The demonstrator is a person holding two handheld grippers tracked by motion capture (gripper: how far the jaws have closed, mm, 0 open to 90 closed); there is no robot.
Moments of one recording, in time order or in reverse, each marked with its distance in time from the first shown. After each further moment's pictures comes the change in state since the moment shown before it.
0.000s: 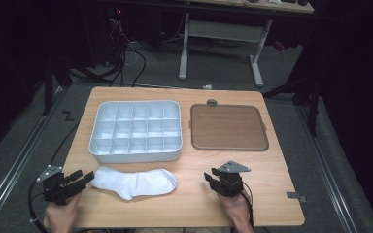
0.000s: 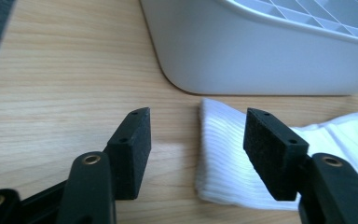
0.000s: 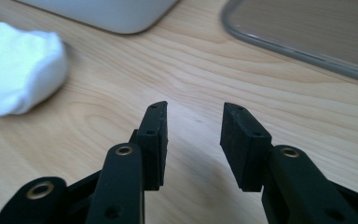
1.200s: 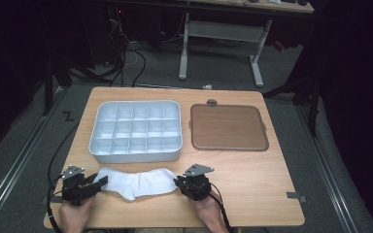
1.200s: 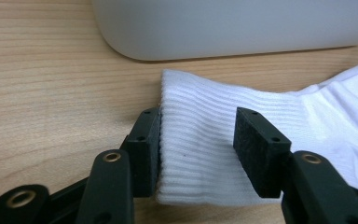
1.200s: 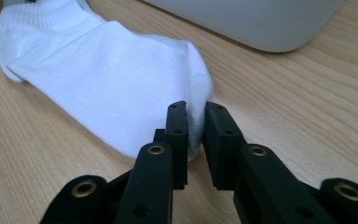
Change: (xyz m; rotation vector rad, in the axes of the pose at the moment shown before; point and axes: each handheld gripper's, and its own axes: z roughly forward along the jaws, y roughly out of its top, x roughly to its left) left arm -0.020 -0.035 0.016 0.111 0.020 0.110; right arm 0.073 0.020 0.044 0.050 0.175 -0.108
